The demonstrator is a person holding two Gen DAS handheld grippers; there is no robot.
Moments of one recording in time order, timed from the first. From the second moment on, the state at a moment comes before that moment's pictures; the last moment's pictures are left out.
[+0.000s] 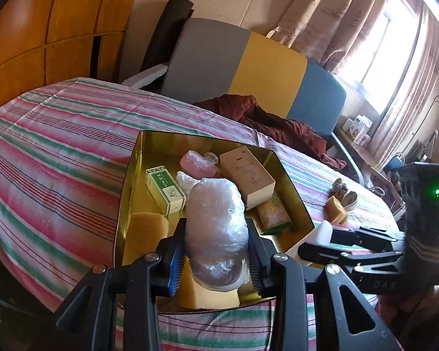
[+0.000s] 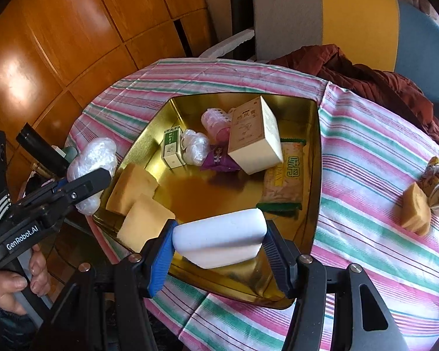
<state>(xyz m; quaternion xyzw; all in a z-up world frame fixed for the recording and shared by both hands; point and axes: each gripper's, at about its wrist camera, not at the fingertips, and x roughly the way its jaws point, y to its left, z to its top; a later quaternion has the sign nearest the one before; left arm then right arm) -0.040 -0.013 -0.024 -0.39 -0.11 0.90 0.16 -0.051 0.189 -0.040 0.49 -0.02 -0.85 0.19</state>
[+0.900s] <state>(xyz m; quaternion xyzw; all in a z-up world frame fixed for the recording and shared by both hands) -0.065 -0.010 -0.032 -0.42 -0.11 0.89 0.12 -0.070 0.199 -0.041 0.46 -0.13 -0.85 0.19</state>
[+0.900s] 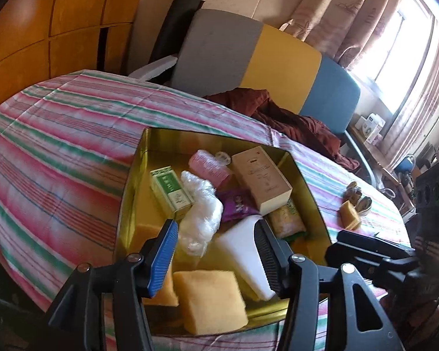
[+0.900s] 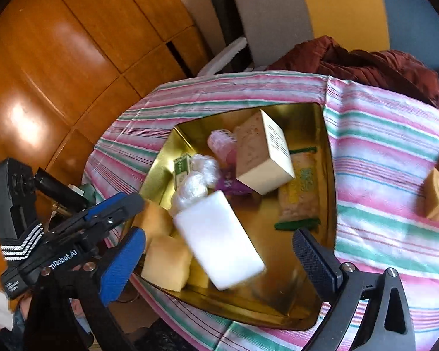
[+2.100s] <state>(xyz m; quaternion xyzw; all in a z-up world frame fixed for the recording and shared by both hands) -0.029 0.023 -0.020 -0.40 -0.03 0.91 0.11 -0.026 0.208 -0.040 0.43 -0.04 -0.90 0.09</state>
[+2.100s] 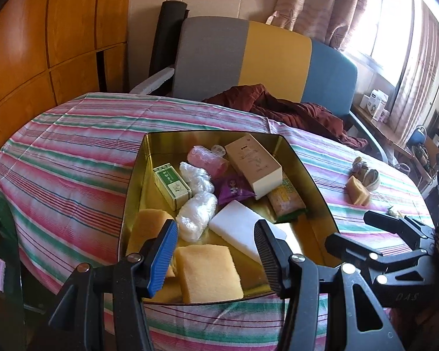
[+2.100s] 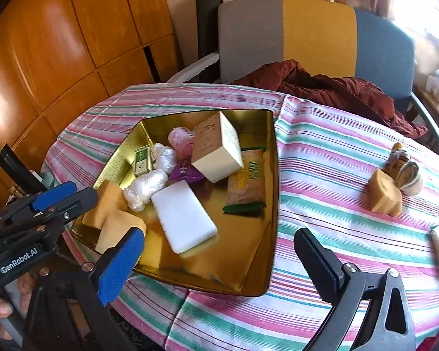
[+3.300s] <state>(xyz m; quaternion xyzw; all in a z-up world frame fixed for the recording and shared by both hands) -0.022 0.102 -0.019 -0.41 0.06 0.90 0.17 -0.006 0.349 -0.058 0.44 -0.11 -0.89 -0.05</state>
